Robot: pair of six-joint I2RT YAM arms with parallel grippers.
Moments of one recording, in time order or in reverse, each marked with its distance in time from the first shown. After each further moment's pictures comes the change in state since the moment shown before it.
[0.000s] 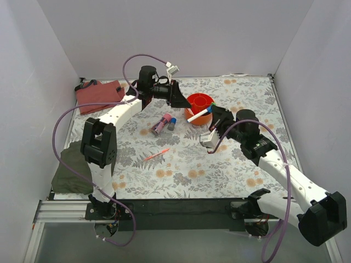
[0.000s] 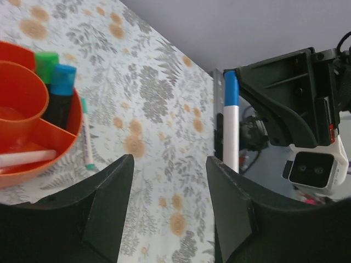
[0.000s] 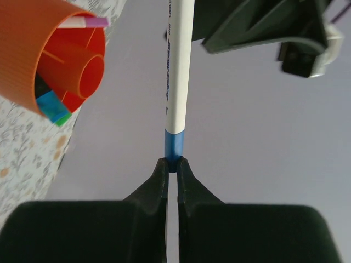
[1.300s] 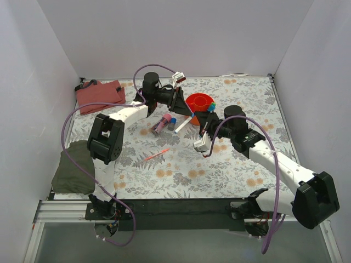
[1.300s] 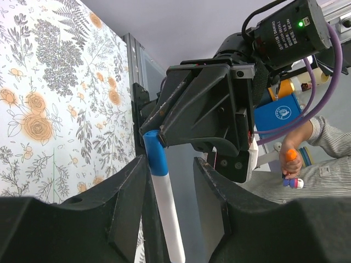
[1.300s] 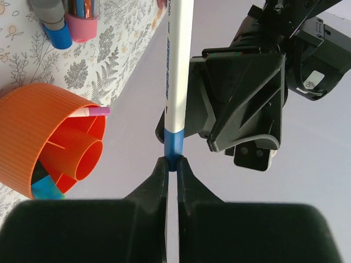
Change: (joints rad) left arm -0.025 0.111 -0.087 0.501 0.360 -0.631; right arm 0.048 0.147 0.040 0.039 -0.270 -0.059
